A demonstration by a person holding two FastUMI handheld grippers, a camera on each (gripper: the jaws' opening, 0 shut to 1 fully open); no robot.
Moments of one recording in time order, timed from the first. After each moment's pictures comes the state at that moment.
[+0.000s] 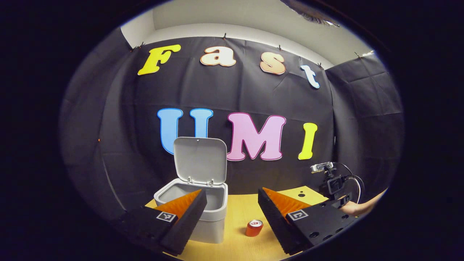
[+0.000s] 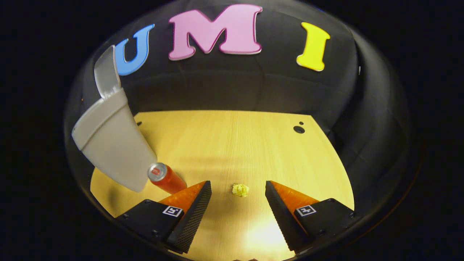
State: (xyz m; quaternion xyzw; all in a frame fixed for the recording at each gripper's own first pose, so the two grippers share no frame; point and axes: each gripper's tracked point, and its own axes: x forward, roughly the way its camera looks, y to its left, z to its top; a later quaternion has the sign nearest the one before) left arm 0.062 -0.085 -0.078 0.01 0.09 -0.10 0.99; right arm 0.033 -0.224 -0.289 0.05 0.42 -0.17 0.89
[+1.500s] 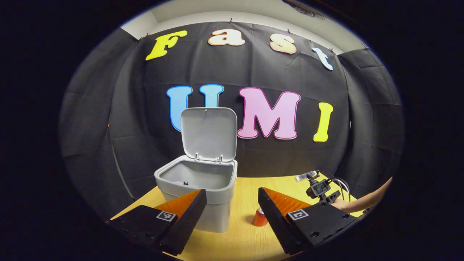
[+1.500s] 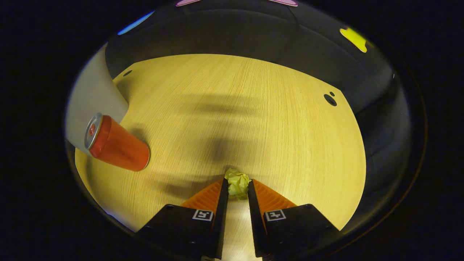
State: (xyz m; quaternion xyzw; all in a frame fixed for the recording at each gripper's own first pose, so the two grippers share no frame) left arm 0.065 -0.087 -0.154 0.01 0.17 -0.06 0.98; right arm 0.039 -0.250 -0.409 0.00 0.56 -0.11 0.82
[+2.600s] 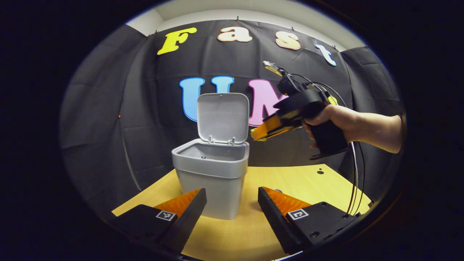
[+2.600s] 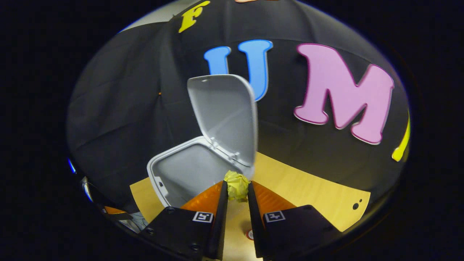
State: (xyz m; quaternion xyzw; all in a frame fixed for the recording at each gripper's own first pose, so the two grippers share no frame) left arm 0.014 -0.045 -0.178 0.02 0.17 -0.02 0.98; right arm 0.219 0.037 -0.075 -0.01 0.30 0.17 0.94
